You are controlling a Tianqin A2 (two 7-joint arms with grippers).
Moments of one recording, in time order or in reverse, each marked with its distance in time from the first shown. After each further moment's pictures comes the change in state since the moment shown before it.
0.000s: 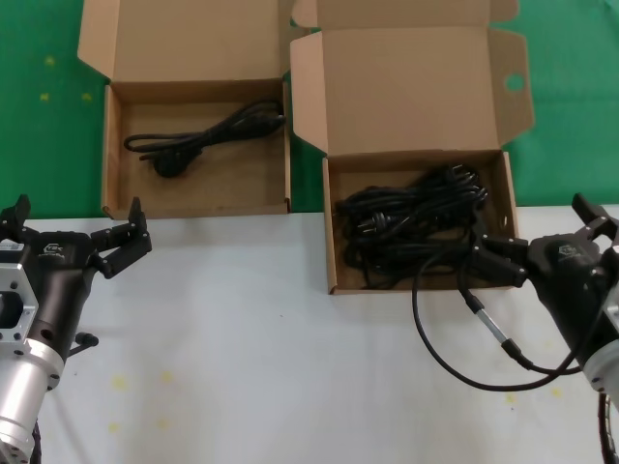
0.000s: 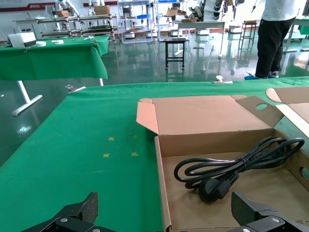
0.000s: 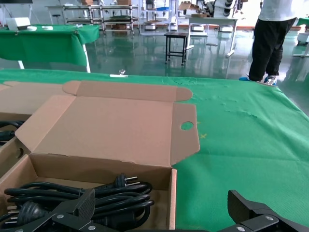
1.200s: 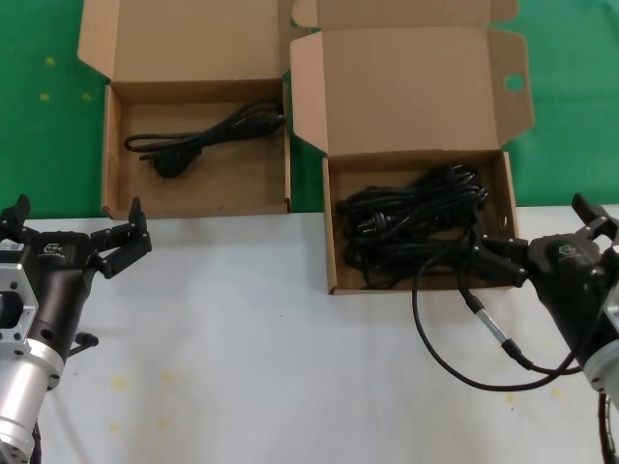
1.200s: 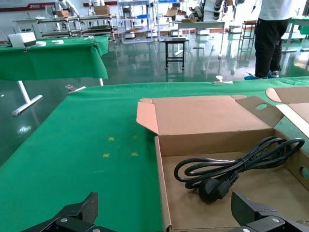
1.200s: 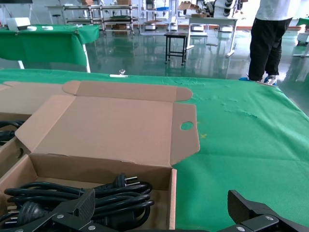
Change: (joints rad) left arm 0.000 0.000 0.000 0.000 0.000 0.000 0.000; right arm 0.000 0.000 0.000 0.000 0.000 0.000 0.000
